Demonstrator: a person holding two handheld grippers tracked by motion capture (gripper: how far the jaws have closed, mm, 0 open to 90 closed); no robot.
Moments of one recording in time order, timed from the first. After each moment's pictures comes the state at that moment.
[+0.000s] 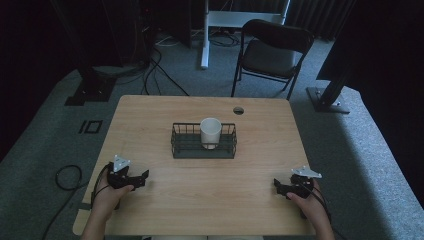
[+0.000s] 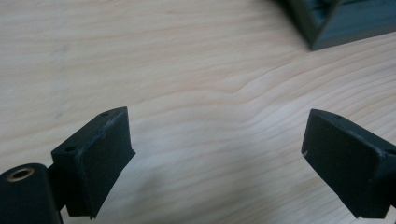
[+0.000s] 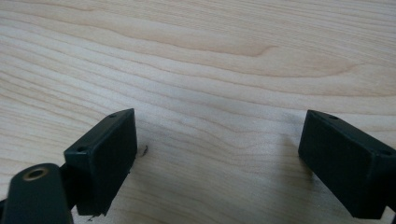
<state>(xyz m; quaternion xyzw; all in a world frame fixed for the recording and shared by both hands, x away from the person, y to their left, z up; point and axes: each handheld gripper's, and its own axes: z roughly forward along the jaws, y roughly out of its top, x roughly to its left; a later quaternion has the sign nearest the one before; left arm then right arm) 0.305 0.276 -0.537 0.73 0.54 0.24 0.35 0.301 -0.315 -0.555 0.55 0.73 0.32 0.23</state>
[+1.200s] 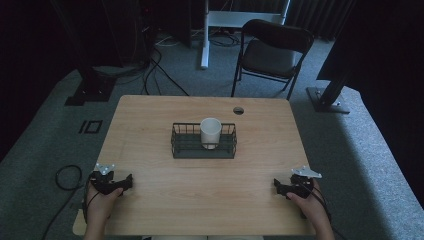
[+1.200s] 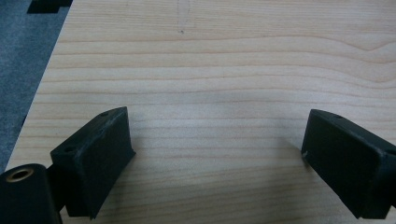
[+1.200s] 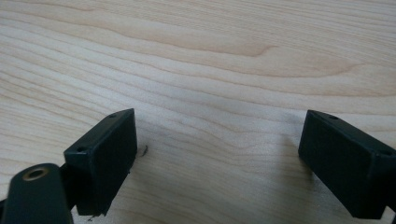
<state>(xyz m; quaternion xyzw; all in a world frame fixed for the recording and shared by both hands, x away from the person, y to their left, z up) 0.294 0.304 -0.551 0.66 0.65 0.27 0.27 0.301 -0.315 -0.555 0.55 0.73 0.32 0.23</state>
